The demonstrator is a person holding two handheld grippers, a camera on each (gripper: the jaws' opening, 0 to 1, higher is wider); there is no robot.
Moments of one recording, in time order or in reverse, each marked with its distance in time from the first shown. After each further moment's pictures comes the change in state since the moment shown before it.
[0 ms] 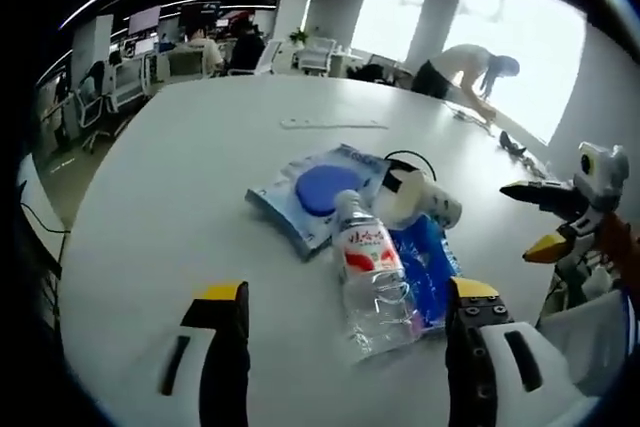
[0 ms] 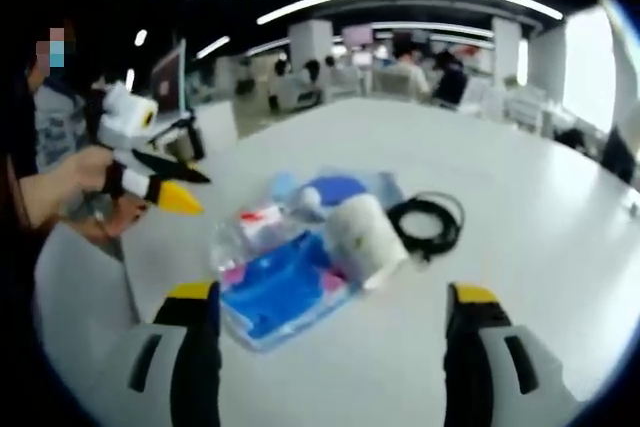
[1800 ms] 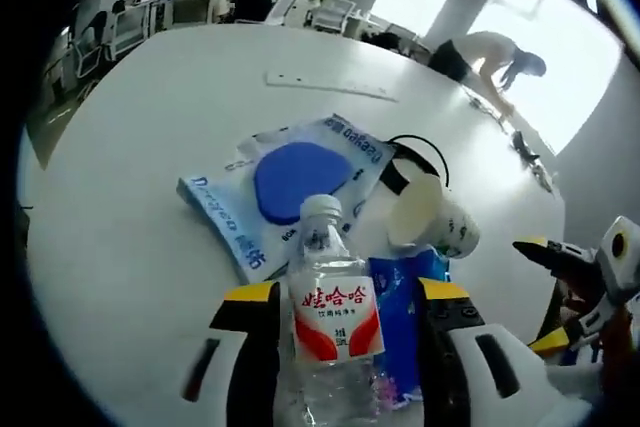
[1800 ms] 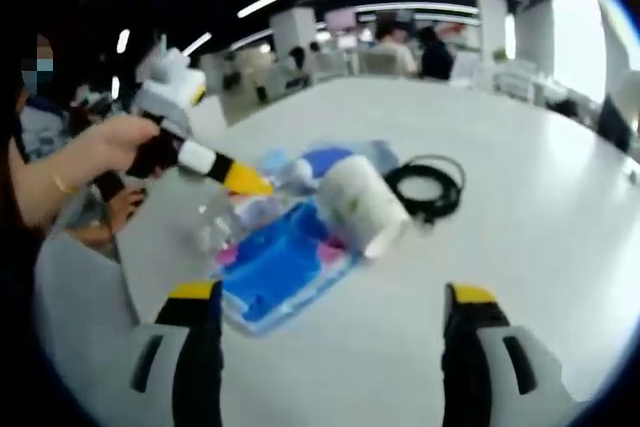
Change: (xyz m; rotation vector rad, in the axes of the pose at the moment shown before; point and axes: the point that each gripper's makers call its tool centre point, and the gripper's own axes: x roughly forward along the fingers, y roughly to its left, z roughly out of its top) left arm 0.082 -0.025 0.012 -0.148 0.171 -0.013; right arm 0.009 -0.004 -0.031 0.081 0.065 -0.018
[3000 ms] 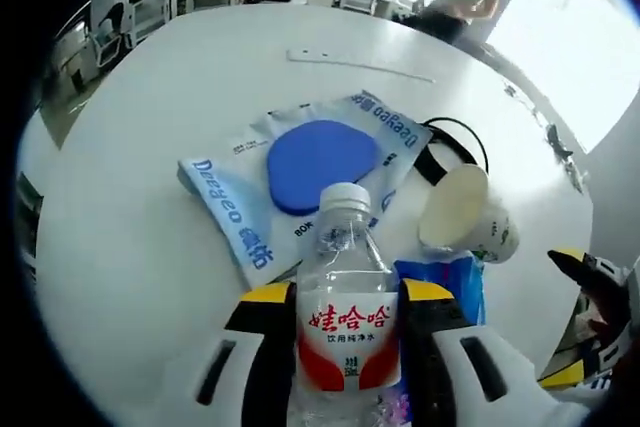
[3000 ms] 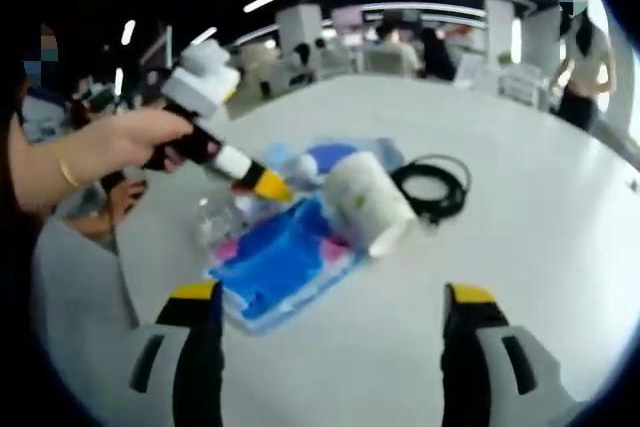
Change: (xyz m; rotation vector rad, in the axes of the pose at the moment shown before) left arm 0.021 0.012 -0.011 -0.033 0.078 0.128; right arm 0.004 0.002 -0.002 -0.028 0.006 0.002
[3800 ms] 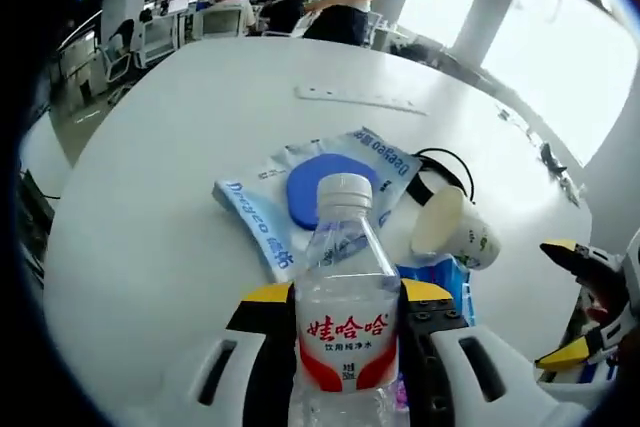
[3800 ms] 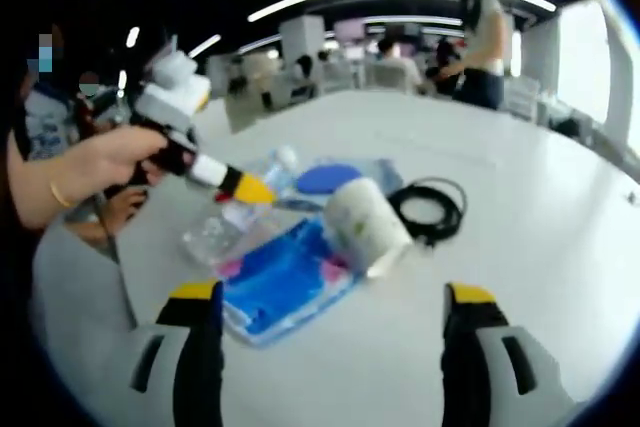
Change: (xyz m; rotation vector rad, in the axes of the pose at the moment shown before) left arm -0.040 0.007 0.011 -0.003 -0.160 0.010; right arm -0.006 0.003 0.020 -0.032 -0.056 -0.005
